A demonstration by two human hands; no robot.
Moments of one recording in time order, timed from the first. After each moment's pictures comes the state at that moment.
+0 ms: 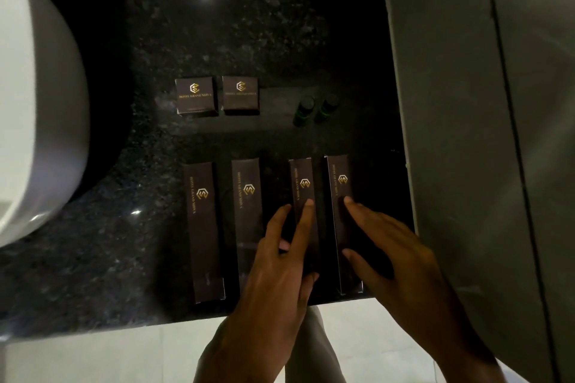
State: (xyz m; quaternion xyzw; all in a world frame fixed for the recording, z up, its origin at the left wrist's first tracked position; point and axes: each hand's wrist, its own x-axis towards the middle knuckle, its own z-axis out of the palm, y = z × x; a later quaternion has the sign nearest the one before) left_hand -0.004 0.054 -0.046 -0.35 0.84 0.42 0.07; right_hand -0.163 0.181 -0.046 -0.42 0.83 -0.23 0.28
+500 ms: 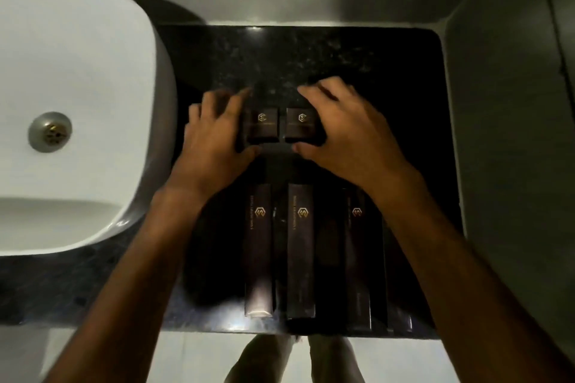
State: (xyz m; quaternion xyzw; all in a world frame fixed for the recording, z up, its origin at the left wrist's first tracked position) left_hand -0.009 -0.179 -0.036 -0.43 0.88 0.21 0.00; right_hand -0.185 -0.066 -0.016 -0.56 0.80 -0.12 0.16
